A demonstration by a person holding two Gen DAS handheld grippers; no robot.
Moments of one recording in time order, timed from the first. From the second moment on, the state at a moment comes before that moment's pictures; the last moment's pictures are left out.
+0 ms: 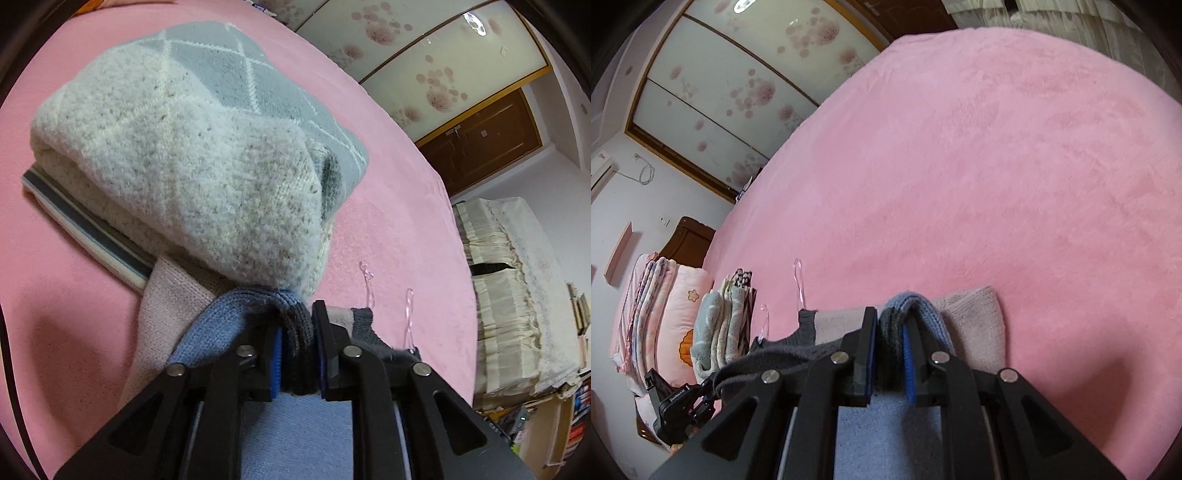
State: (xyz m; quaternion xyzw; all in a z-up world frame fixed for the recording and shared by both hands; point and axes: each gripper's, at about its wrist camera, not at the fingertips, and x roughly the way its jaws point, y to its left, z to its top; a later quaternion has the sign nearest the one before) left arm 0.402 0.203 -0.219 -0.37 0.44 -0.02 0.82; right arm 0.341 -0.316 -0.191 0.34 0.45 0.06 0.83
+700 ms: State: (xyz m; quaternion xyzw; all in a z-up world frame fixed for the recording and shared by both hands) left arm 0.371 0.185 -0.193 -0.20 0.45 0.01 0.87; right arm 0.306 -0.314 -0.164 0.18 0.47 0.06 0.86
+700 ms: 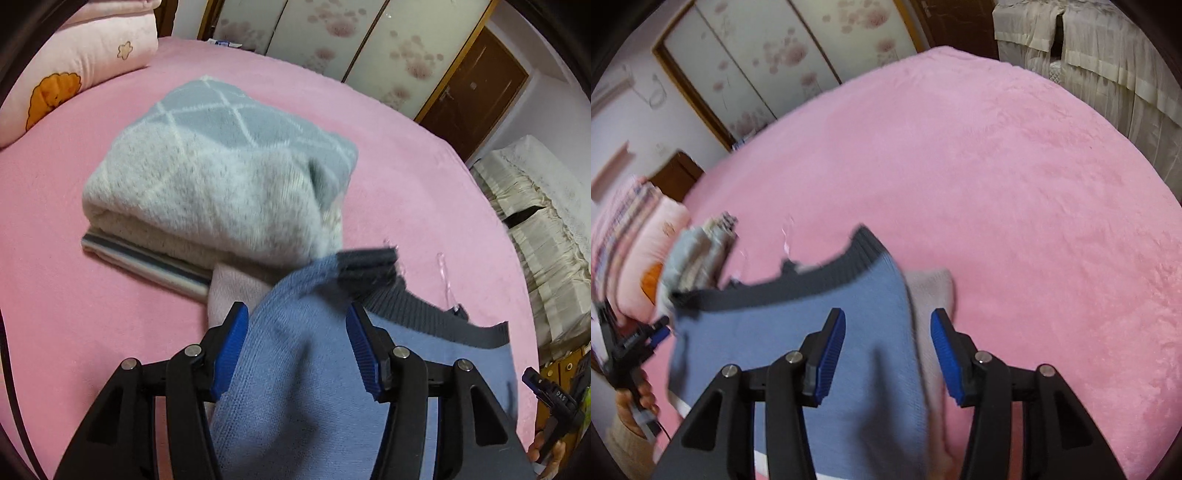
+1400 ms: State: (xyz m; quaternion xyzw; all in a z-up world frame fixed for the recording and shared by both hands) left arm 0.386 0.171 -0.216 -0.16 0.52 0.03 0.84; right arm 0.282 -0.305 -0.170 0.16 0.48 0.03 0.86
